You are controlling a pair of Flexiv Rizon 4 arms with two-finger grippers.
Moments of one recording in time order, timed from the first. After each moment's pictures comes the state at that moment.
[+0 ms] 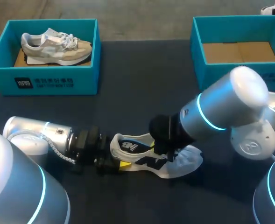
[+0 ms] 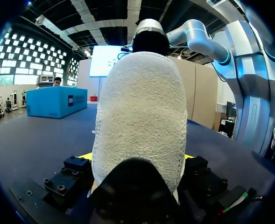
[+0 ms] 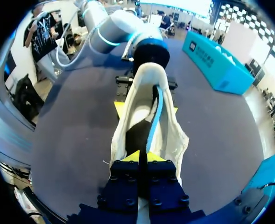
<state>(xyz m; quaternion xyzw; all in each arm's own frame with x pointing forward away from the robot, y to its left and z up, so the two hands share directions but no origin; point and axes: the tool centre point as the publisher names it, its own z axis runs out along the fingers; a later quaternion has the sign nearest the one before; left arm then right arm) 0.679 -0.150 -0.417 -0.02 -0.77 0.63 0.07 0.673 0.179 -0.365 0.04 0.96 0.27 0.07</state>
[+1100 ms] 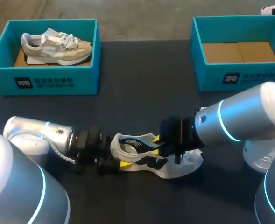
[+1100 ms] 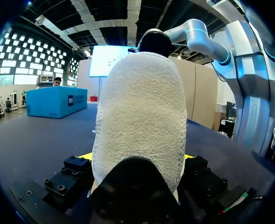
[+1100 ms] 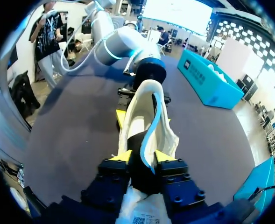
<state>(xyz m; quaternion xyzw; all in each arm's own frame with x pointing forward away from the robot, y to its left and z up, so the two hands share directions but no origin) 0.679 -0.151 -0.417 -0.02 -0.77 0.63 0.07 0.670 0.172 -0.344 0.03 0.94 0.32 0.12</state>
